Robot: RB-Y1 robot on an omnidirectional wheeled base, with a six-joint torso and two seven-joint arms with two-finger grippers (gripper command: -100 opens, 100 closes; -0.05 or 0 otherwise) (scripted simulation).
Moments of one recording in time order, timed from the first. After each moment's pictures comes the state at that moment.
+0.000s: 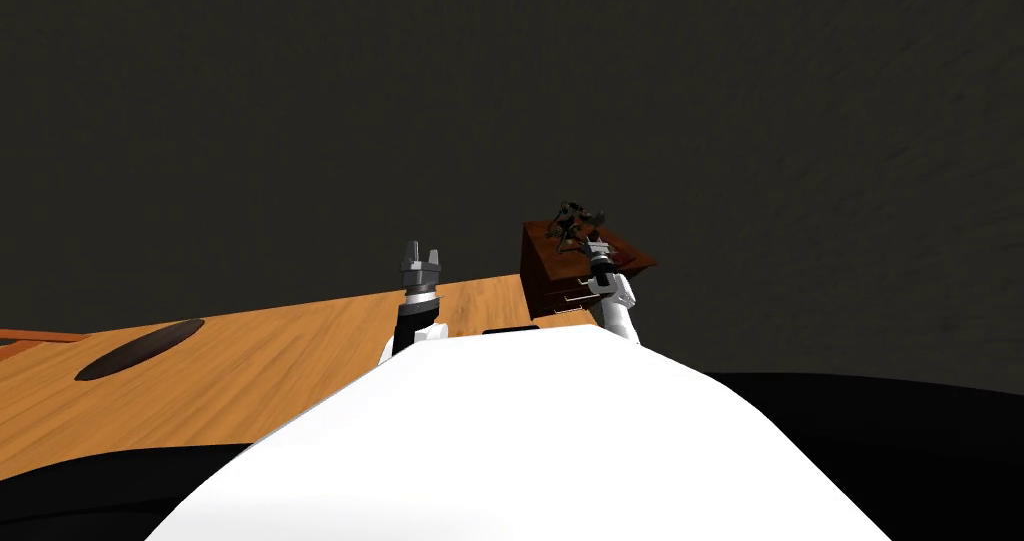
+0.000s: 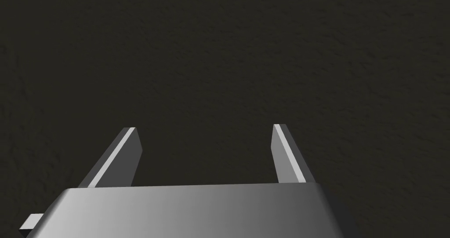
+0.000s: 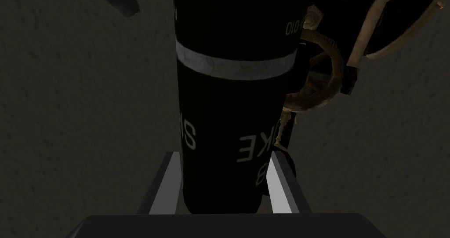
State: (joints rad) left arm 0.54 0.02 -0.05 -2.23 -0.07 -0.42 0.14; right arm -0.12 -0.25 -0.47 -1.39 0.72 -0.25 0.72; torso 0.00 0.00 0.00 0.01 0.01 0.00
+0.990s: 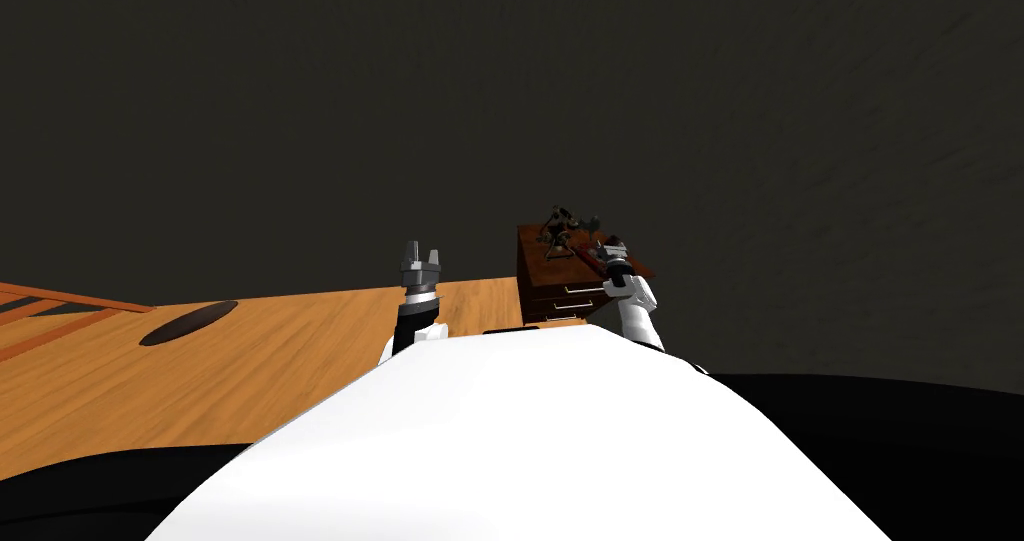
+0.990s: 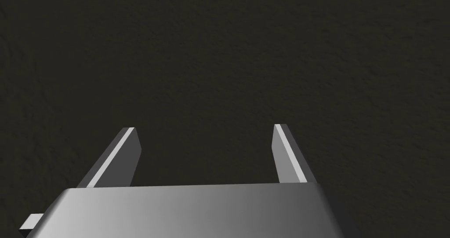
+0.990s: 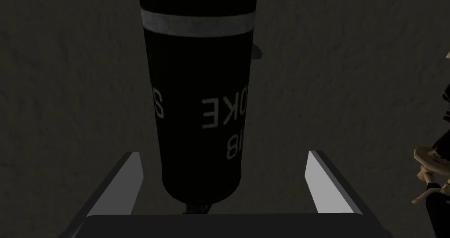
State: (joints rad) left arm 0.54 0.02 -0.05 -2.23 -0.07 -0.42 0.14; right arm -0.09 -0.38 -0.51 -1.30 0.68 -0.17 0.72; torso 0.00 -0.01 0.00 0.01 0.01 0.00
